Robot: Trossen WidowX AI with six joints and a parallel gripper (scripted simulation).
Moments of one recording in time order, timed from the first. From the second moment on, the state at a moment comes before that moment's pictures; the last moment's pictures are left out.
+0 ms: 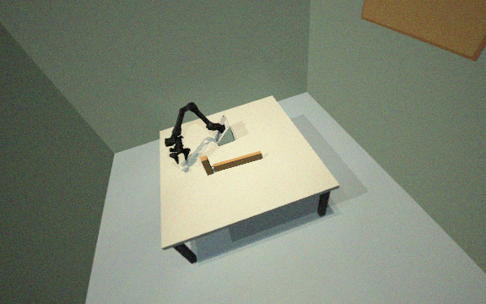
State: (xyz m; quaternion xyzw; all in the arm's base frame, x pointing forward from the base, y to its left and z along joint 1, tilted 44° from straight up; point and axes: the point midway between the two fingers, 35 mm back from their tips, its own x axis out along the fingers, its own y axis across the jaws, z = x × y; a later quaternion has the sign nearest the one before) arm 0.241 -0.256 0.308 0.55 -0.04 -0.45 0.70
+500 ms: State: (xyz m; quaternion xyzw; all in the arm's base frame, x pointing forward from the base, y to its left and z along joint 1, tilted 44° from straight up) arm 0.291 -0.166 0.218 0.71 -0.14 -0.45 0.52
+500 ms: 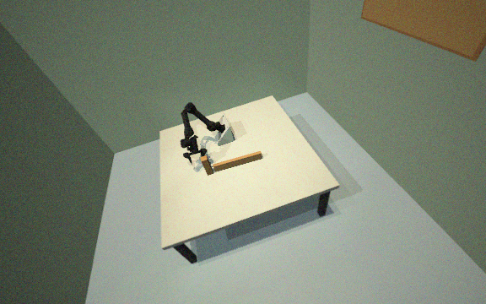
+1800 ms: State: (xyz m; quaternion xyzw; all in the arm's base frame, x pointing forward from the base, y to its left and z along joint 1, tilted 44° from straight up) arm 0.276 -0.030 0.143 0.86 -0.30 -0.28 0.31
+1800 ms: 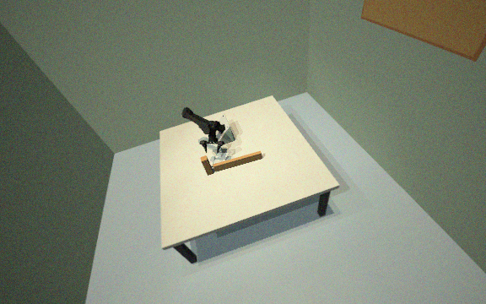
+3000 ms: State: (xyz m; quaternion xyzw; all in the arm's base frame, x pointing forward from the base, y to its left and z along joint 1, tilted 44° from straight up) arm 0.298 -0.014 0.124 0.25 -0.08 -0.43 0.86
